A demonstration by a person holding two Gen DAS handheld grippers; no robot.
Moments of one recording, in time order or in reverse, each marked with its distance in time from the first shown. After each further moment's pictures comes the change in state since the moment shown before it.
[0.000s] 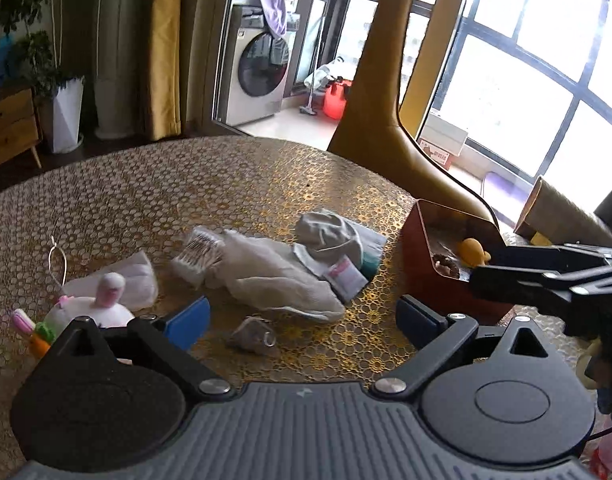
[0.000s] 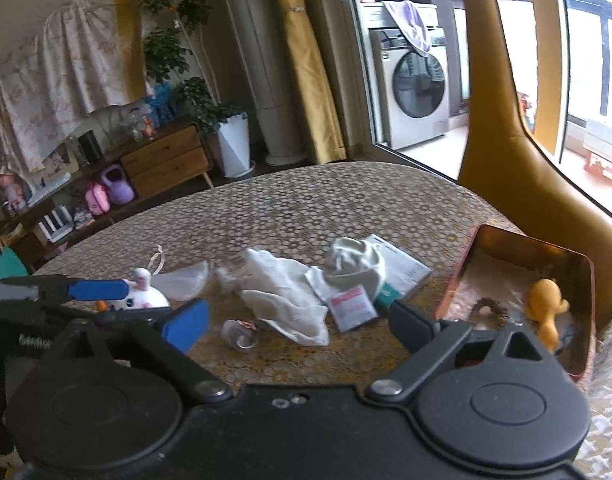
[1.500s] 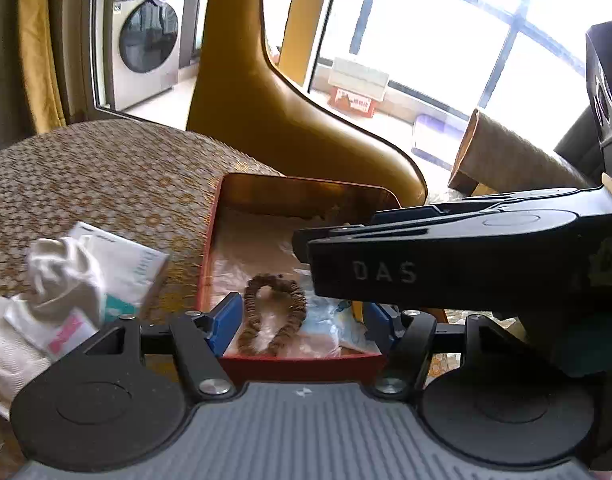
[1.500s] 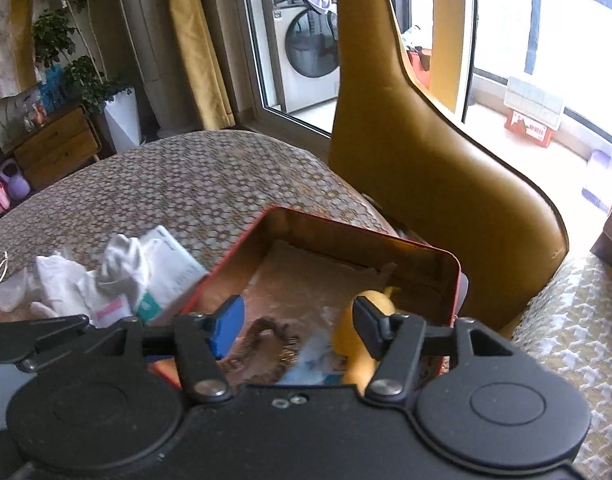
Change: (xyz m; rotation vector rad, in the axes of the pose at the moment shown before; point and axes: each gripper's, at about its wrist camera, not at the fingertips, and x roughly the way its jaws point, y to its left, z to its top) left arm 0.184 -0.219 0.021 0.176 0.105 -0.165; right arm 0.061 -0.191 0.015 0.076 0.109 -0.253
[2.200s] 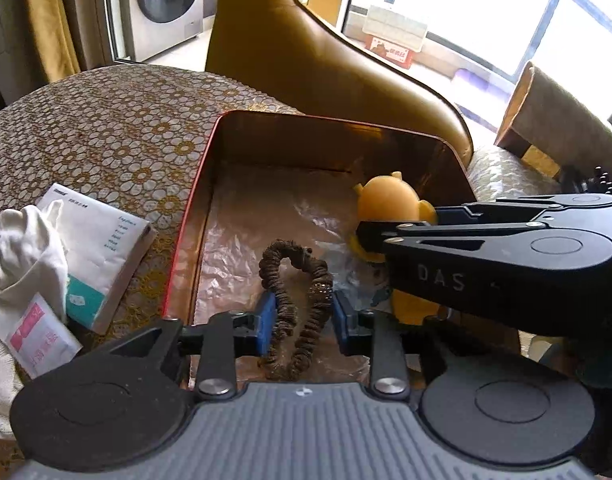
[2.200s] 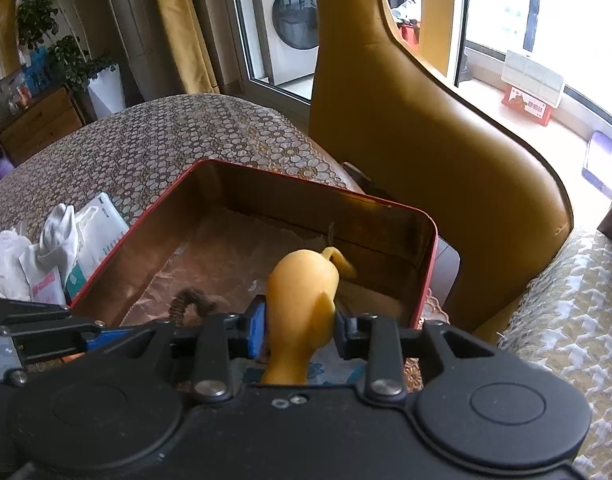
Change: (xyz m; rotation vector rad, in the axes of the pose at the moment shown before) left arm 0.082 -0.004 0.008 -0.032 0.170 0.094; right arm 0.054 -0.051 -0.013 0.016 0.080 -0.011
